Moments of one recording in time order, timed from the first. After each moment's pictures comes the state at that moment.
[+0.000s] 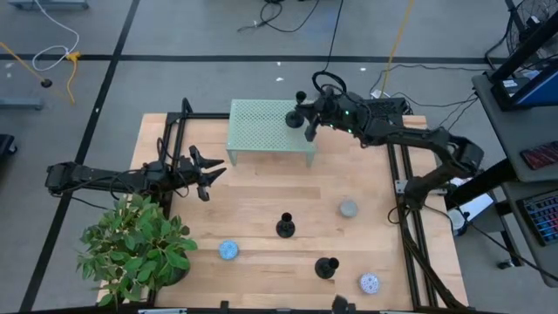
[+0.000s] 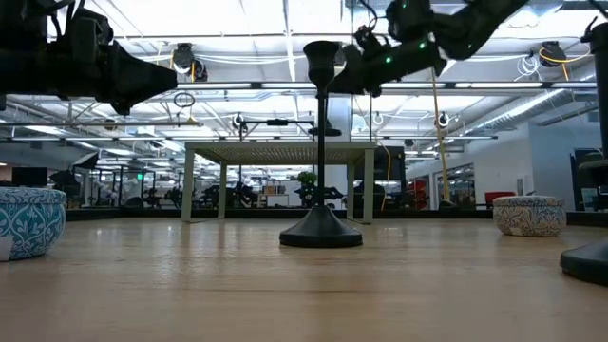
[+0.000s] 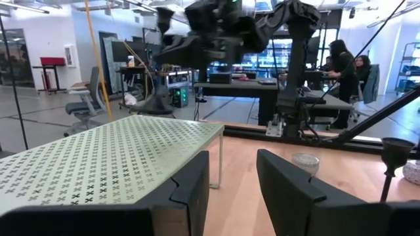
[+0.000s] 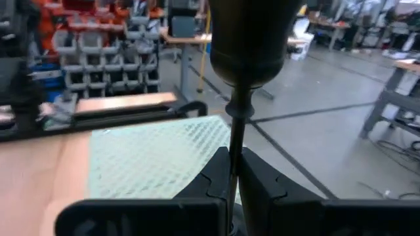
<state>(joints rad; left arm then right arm) 0.03 0.47 0.02 0.58 -0.26 0.01 -0.57 1.50 0.96 0.43 -0.11 -0.10</state>
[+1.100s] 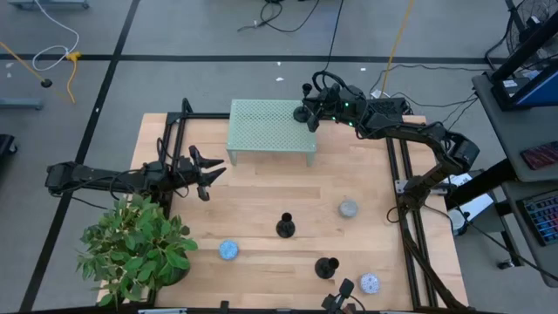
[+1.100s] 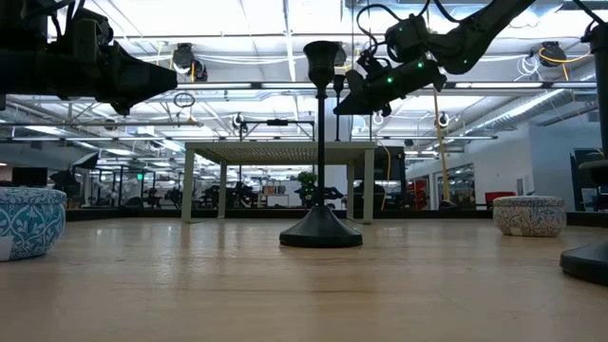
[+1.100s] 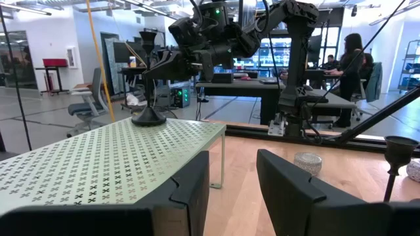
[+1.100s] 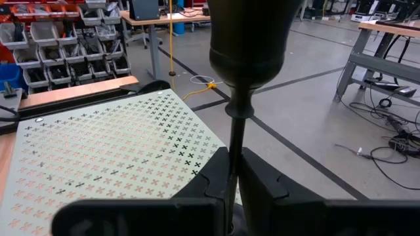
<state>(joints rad) 0.03 0.47 0.02 0.58 -0.26 0.02 -0.66 1.54 0.96 0.39 -0.10 -0.04</state>
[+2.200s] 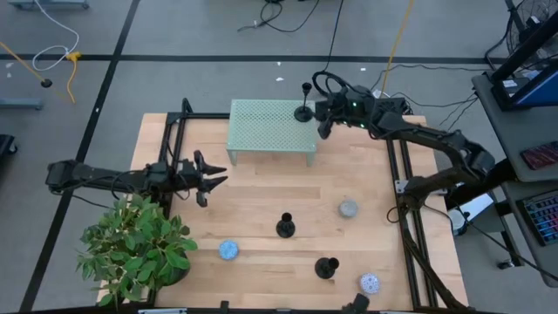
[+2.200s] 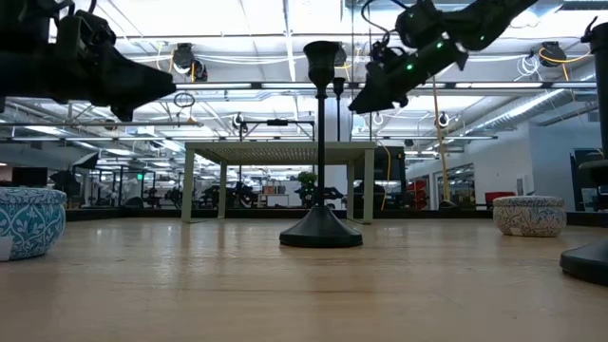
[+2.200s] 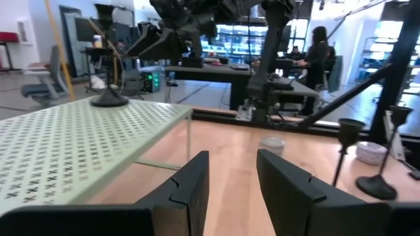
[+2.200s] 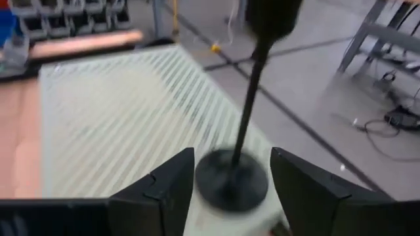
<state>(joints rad) -0.01 0.47 0.02 0.52 -0.17 -0.06 -0.65 1.35 0.96 0.01 -0.11 -0.12</state>
